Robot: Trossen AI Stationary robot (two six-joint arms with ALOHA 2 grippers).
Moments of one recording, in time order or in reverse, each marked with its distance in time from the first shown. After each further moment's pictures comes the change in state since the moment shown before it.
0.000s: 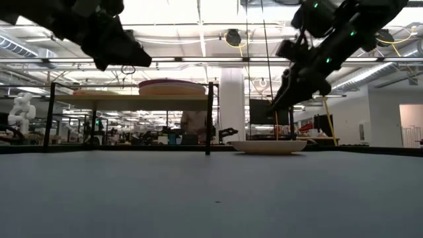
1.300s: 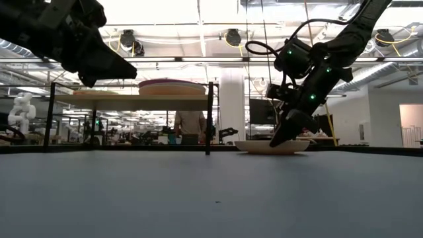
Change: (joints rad) left arm -0.089 0.000 -0.180 0.243 -0.016 -0.045; right arm -0.196 0.292 0.001 0.124 -0.128 -0.078
